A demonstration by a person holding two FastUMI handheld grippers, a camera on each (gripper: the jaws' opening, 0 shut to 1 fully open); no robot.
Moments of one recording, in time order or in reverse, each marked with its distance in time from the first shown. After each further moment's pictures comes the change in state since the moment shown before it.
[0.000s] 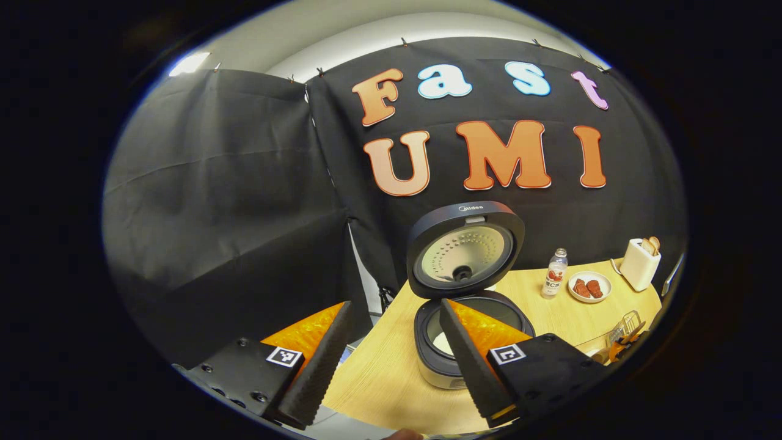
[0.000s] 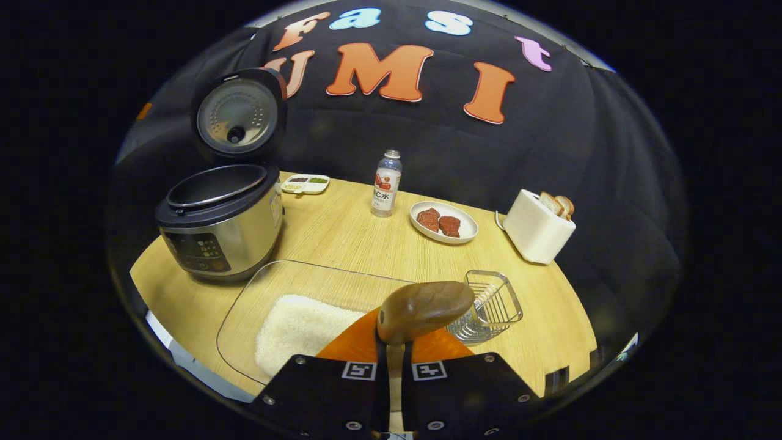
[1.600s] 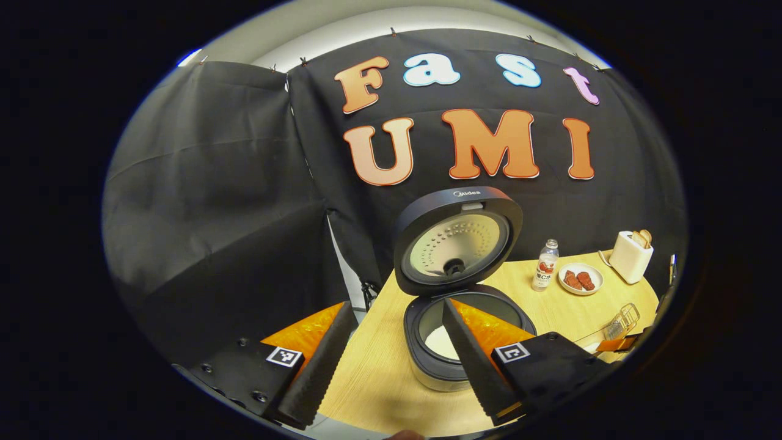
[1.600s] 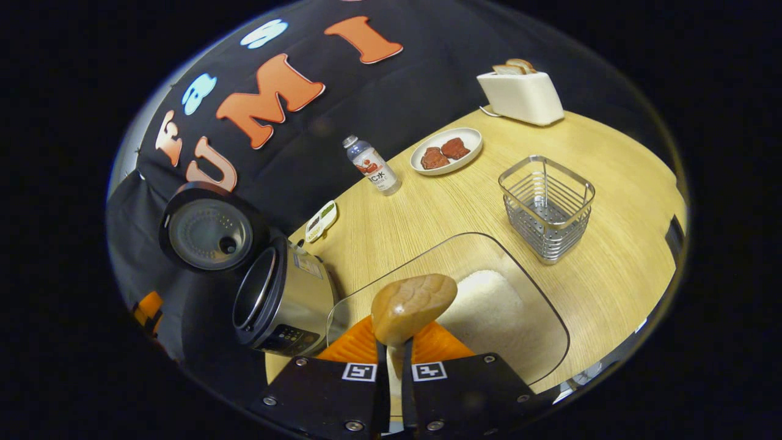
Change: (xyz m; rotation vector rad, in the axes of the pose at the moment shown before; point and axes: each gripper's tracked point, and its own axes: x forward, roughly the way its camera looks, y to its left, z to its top) left arm 0.038 -0.006 -0.012 0.009 0.036 -0.097; right arm 0.021 0.053 -0.004 0.813 0.210 0.280
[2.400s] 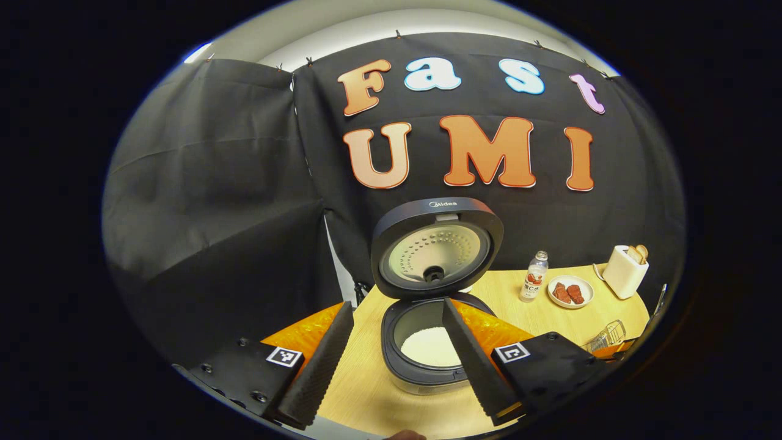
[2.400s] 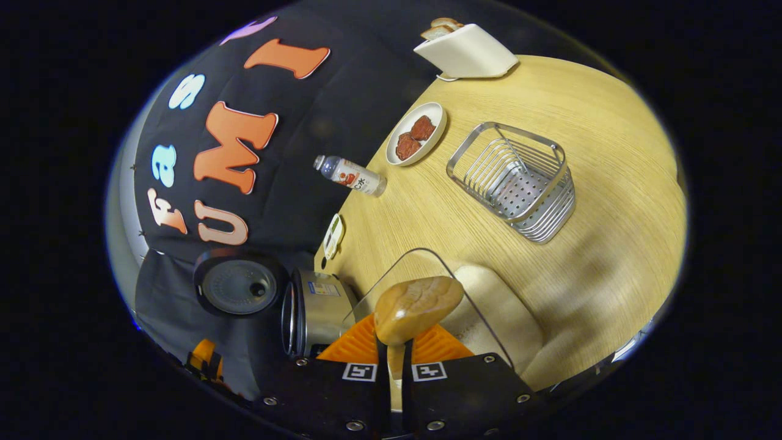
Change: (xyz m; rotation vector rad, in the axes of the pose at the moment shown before) left arm -0.014 -0.037 0.008 -0.064 -0.005 0.022; right arm -0.012 -0.033 0.030 0.299 0.079 0.151
